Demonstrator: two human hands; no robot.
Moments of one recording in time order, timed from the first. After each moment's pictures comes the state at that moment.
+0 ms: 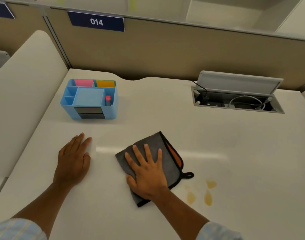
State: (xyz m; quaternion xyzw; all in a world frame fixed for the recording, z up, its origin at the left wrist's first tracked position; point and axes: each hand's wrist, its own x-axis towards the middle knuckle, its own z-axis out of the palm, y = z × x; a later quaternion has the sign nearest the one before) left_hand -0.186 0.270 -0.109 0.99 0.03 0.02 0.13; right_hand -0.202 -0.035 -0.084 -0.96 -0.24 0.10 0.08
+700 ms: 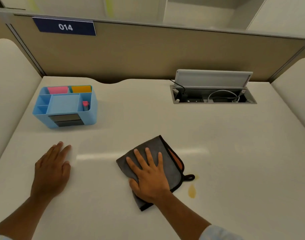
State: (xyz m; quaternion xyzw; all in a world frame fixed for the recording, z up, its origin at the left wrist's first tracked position) left_hand -0.185 0.269 -0.109 0.99 0.03 0.03 0.12; right_hand -0.216 -0.097 -0.086 -0.97 -0.18 0.10 0.08
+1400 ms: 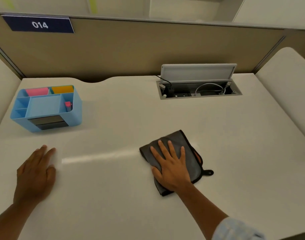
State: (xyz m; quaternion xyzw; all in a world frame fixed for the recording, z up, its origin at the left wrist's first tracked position) left_hand -0.182 0.276 -0.118 0.99 0.03 0.02 0.11; right_hand -0.218 -0.209 -0.088 -0.99 -0.07 0.08 0.05
